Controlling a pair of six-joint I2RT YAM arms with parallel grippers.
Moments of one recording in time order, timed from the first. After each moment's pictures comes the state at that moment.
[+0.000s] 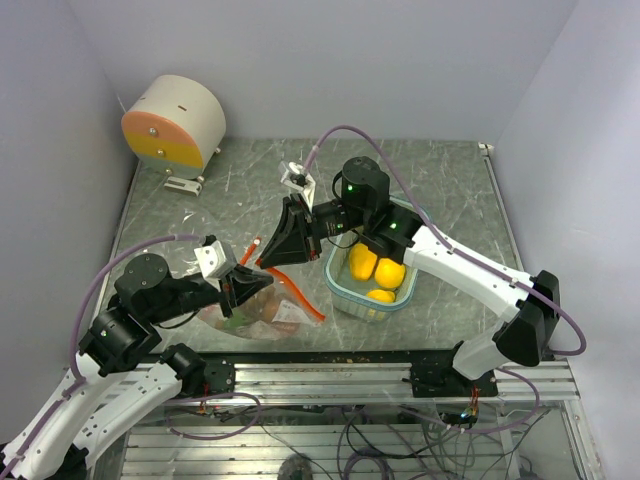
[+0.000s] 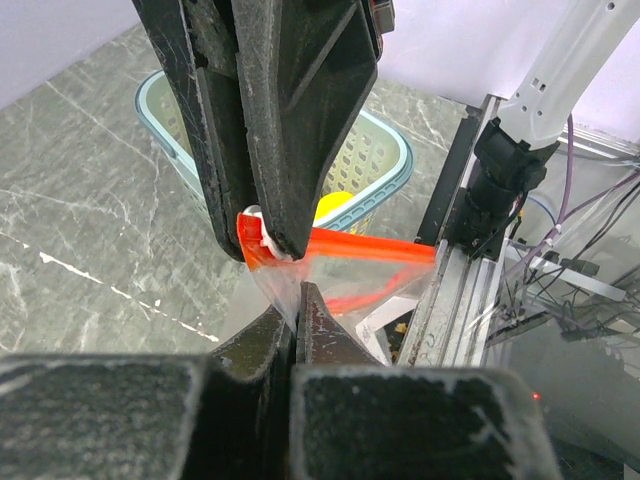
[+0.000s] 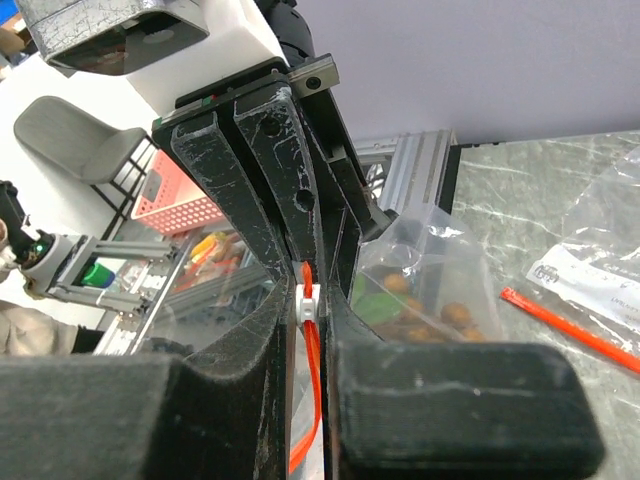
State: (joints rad) left arm -0.67 0.48 0.84 -0.46 0.47 -0.04; right arm 0.91 1.51 1.42 0.06 -1.01 0.36
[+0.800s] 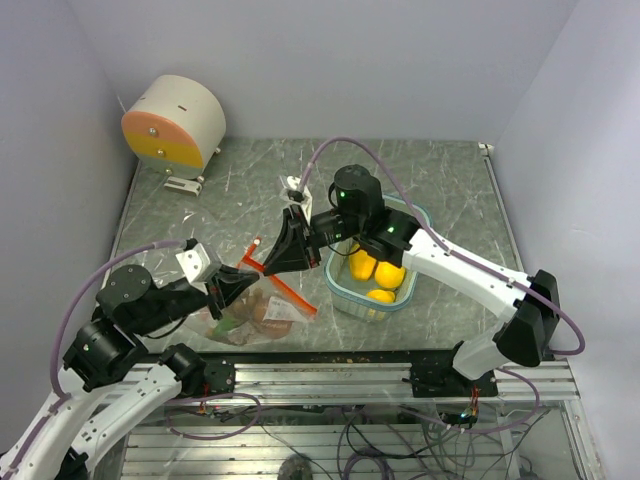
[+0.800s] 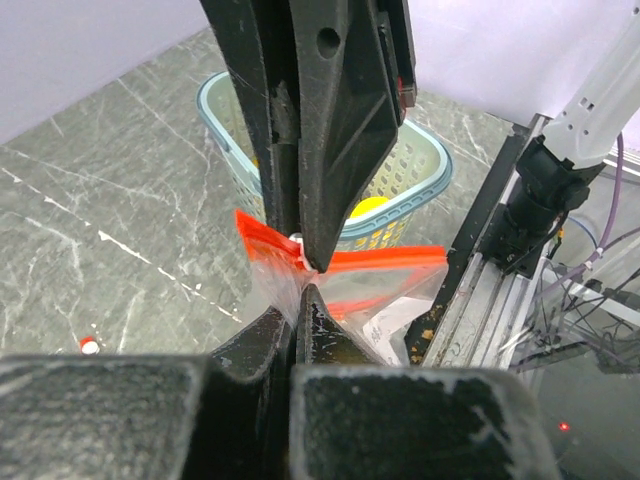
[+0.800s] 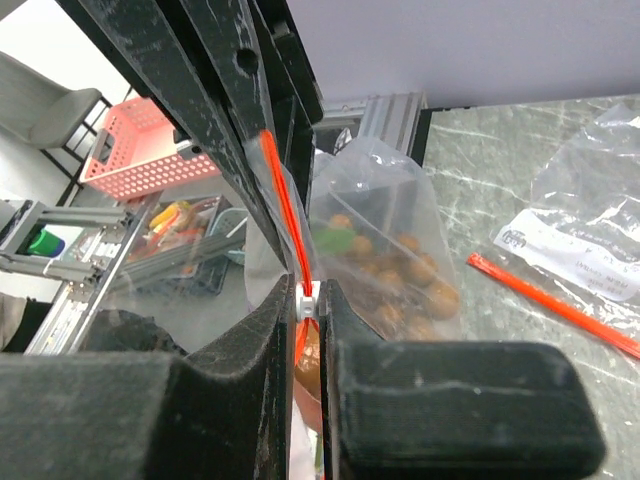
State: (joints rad) left arm -0.67 0.42 0.88 -0.53 0.35 -0.04; right arm 0.91 1.51 1.37 -0.05 -0.97 0.17
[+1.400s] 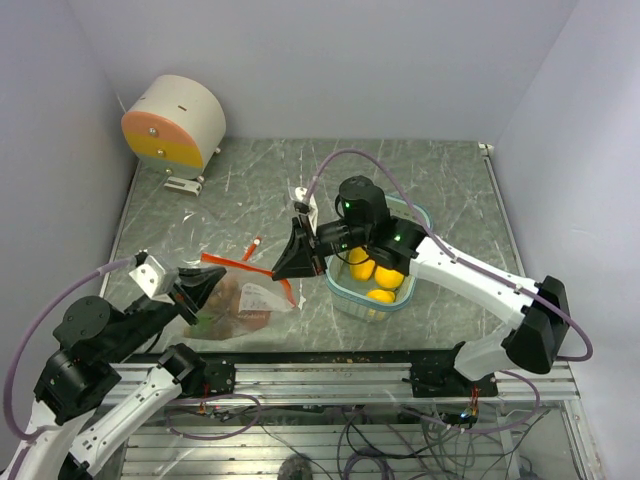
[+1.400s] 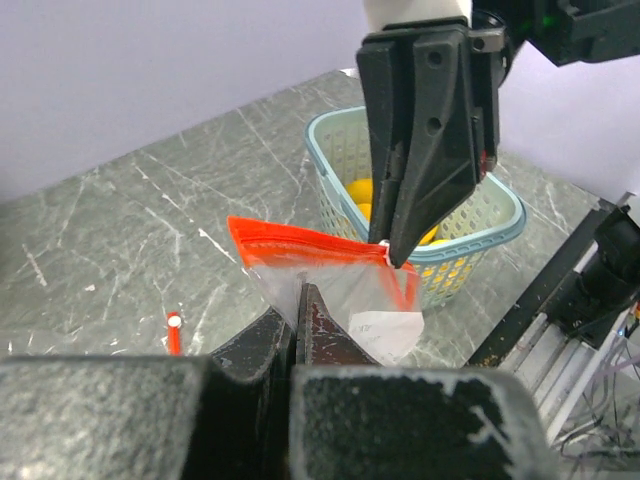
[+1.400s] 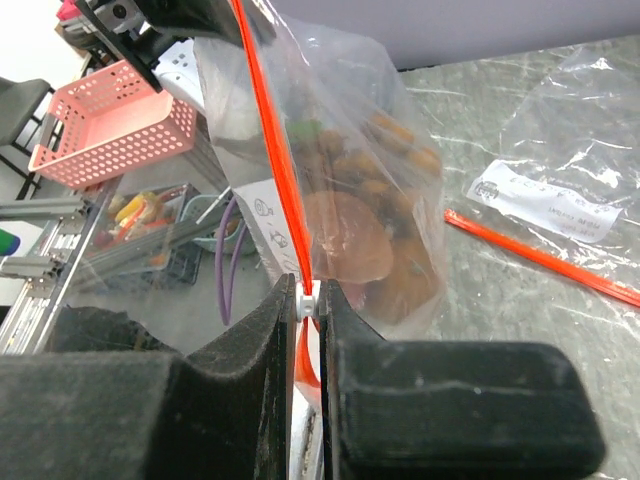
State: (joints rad) left arm -0.67 0.27 0.93 -0.62 0.09 -0.05; right arm 0.91 1.45 1.26 -0.10 -0.89 0.09
